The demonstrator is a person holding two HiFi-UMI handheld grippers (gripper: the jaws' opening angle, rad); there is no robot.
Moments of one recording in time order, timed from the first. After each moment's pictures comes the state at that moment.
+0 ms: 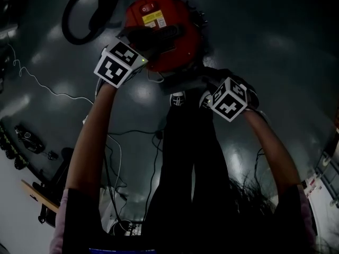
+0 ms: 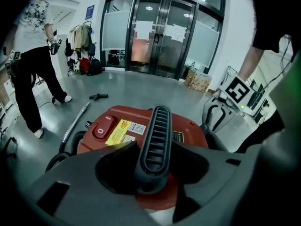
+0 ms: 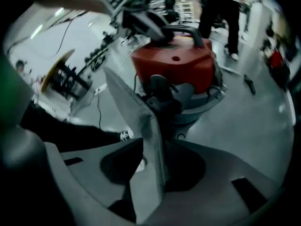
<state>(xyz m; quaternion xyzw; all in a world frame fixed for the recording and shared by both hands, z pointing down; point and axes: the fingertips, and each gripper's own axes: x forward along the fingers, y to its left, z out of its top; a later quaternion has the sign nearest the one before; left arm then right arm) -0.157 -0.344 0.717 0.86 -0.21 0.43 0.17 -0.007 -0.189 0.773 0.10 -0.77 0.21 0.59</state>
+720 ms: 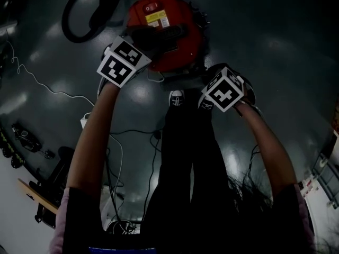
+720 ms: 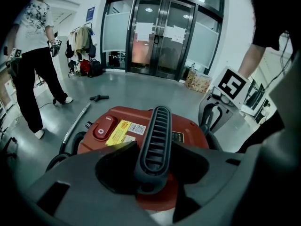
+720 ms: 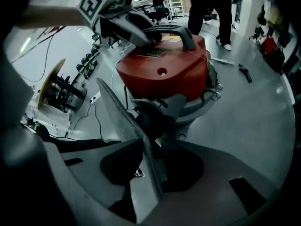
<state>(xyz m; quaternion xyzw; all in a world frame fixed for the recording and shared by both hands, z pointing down) -0.155 -0.343 0.715 0.87 -0.21 0.42 0.17 -0.024 -0.212 0.765 0.13 -0.75 0.26 0.59</state>
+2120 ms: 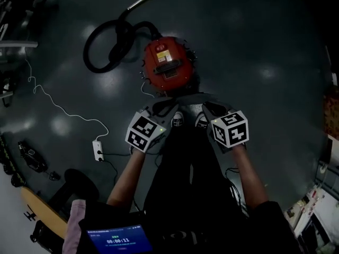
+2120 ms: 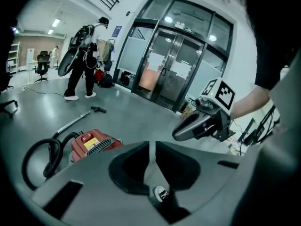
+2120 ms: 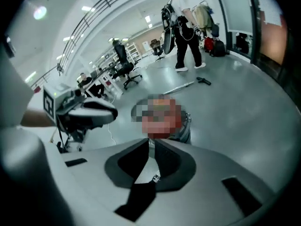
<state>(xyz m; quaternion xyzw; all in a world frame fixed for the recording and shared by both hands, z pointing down) -0.113 -0.197 0.497 0.89 -0.27 0.24 0.26 -0.023 -0.181 0.524 0.36 -0.78 0.39 0.34</state>
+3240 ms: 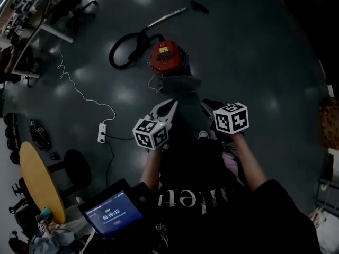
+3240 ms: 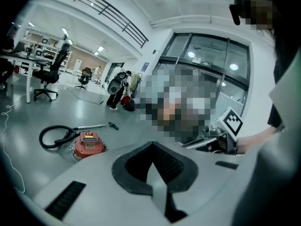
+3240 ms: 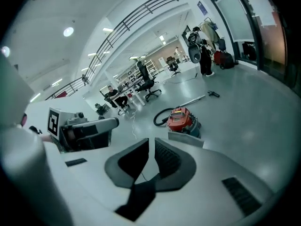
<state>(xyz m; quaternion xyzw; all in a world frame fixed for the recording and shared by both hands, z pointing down) 0.018 0.053 0.263 0.83 -0.47 0.07 0.29 0.105 0.047 0.302 0.29 -0.85 0.36 0.24</state>
